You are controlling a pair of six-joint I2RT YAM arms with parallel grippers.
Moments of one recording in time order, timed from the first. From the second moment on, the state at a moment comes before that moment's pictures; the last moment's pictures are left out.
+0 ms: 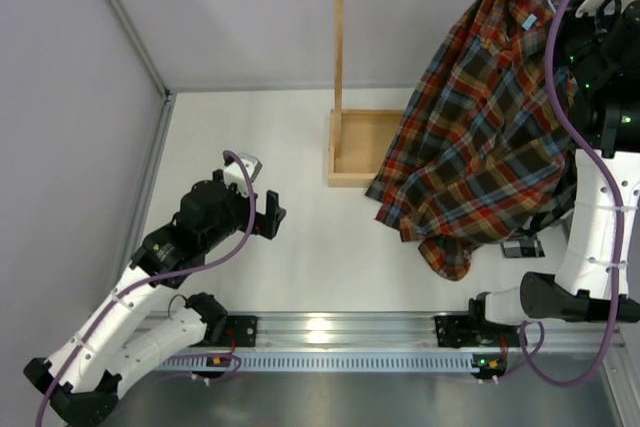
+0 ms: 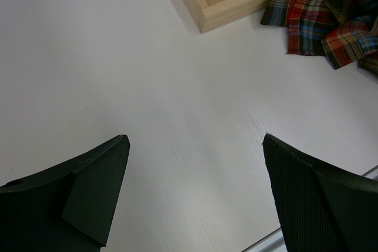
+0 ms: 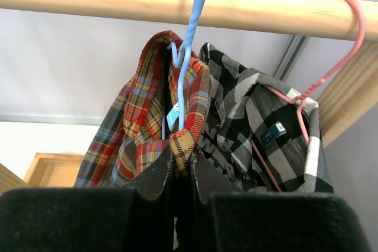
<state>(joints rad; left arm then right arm) -0.63 0.70 0.87 -0.62 -0.09 -0.16 -0.11 1.39 2.06 -0.68 -0.10 -0.10</state>
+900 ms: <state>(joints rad) -0.60 0.71 0.86 -0.61 -0.06 -0.16 -0.12 1.34 1.70 -0.36 -0.12 -0.09</state>
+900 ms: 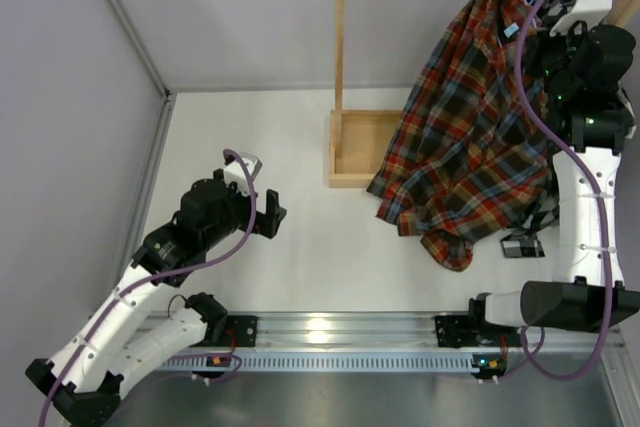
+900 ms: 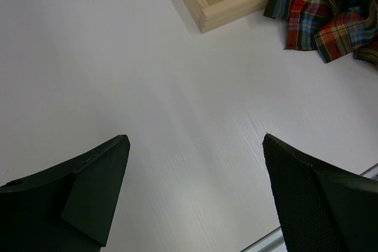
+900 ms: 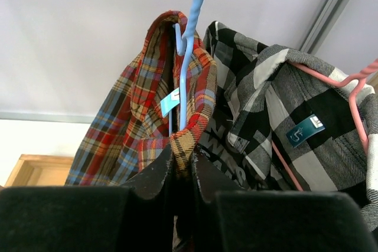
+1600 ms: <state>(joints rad) -0.44 0.72 0.86 -0.61 -0.25 -0.22 -0.12 1.11 1.57 -0.41 -0.04 0.03</state>
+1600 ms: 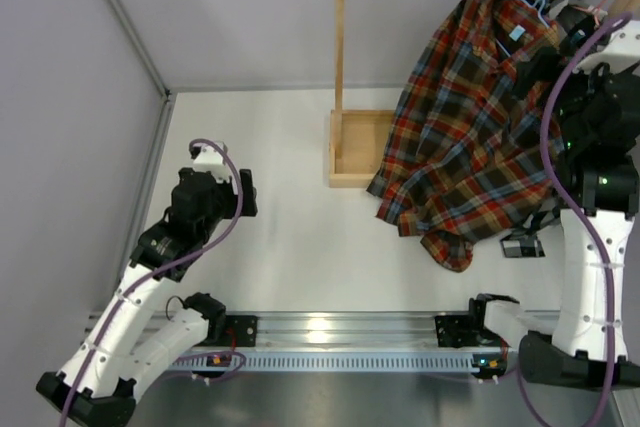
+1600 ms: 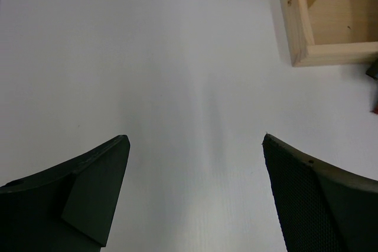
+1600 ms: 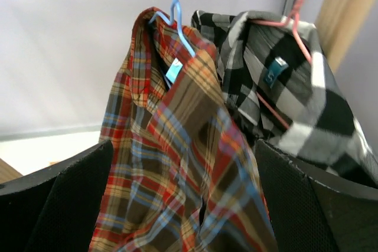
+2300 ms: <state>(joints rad) -0.39 0.54 0.79 -0.60 -0.51 -0.30 0.24 0.41 1.02 -0.78 0.11 0.10</state>
